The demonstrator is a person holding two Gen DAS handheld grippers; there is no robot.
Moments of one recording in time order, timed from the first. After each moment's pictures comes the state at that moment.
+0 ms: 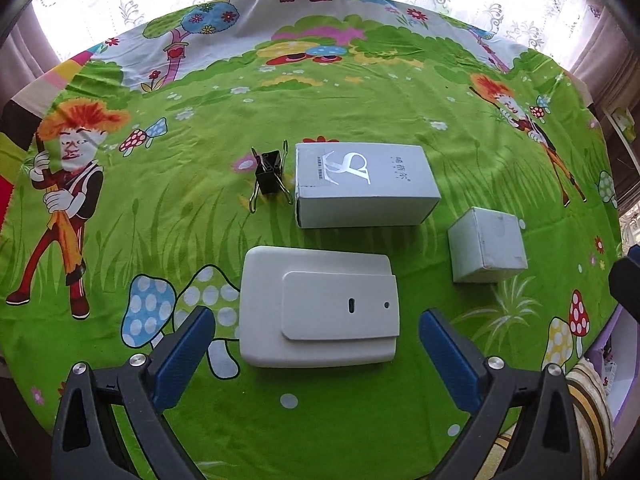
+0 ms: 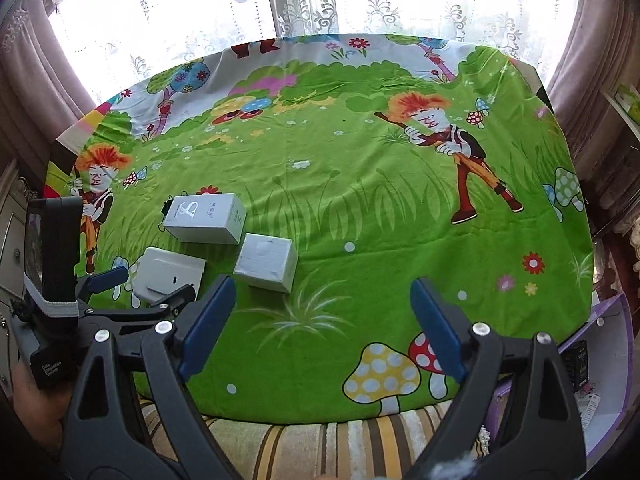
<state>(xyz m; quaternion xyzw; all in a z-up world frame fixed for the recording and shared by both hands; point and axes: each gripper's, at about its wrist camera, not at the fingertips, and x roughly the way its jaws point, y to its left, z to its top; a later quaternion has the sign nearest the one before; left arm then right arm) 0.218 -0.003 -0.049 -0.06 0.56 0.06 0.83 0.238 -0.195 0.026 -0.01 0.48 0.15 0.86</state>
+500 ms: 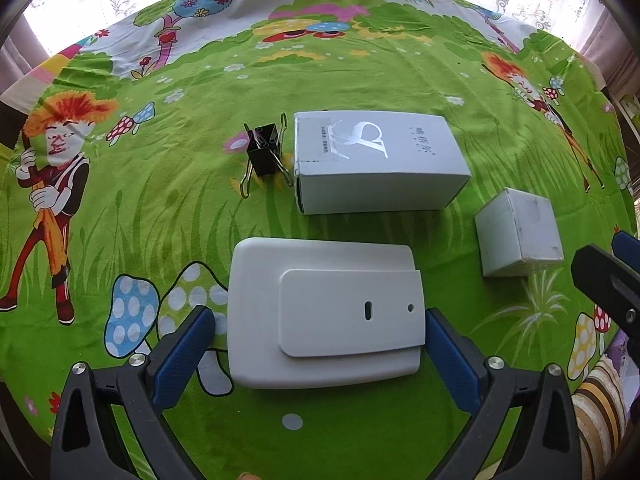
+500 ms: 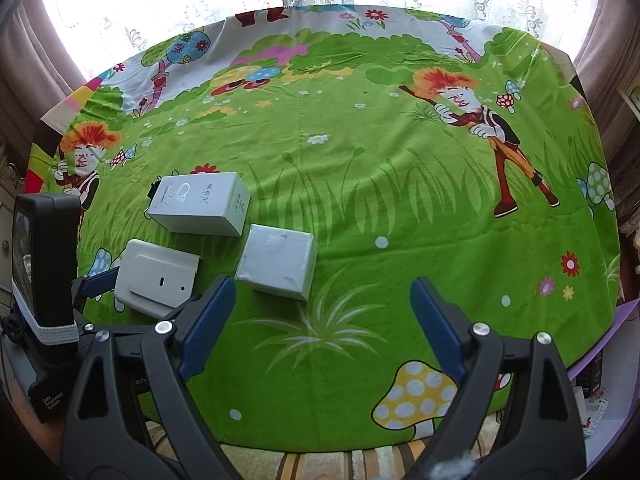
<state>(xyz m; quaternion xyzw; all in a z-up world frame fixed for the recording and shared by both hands) 0.227 -0.006 -0.072 -0.05 0.57 0.07 0.81 0.256 -0.167 -0.009 -0.03 0.51 0.15 0.85</state>
